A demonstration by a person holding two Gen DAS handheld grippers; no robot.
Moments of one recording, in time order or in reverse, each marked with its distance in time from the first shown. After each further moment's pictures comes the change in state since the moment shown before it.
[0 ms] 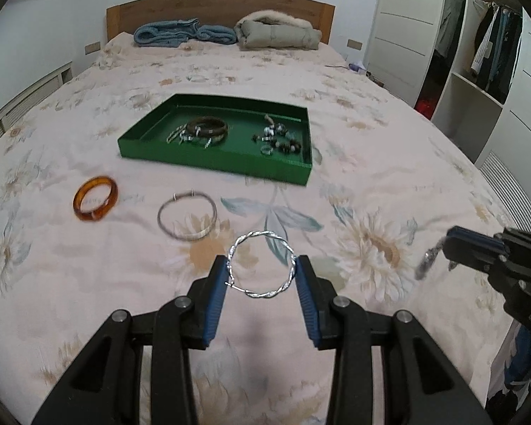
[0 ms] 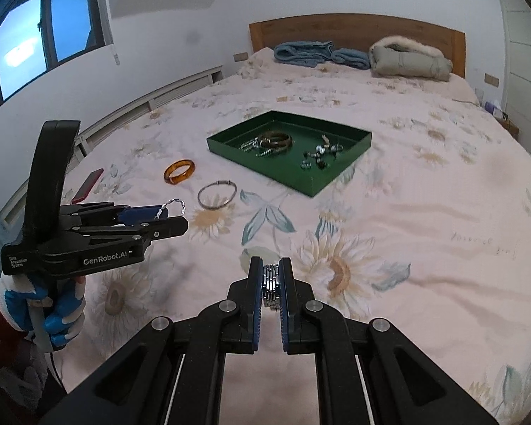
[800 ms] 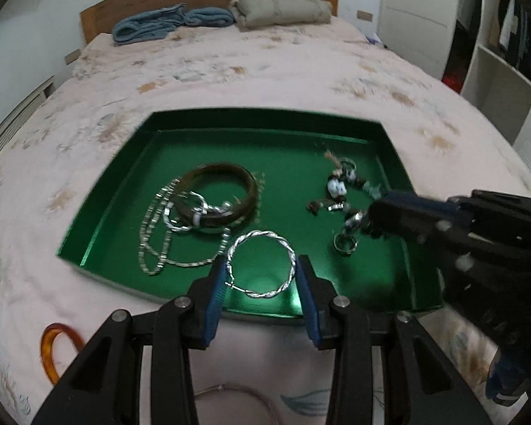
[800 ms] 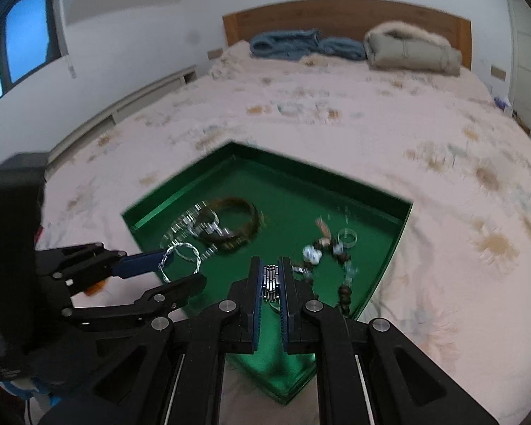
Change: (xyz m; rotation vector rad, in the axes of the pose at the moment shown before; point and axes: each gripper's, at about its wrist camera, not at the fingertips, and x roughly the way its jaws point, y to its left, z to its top) left arm 0.182 0.040 0.125 0.102 0.102 0.072; right arm 0.218 -0.054 0.143 0.062 0.054 -0.037
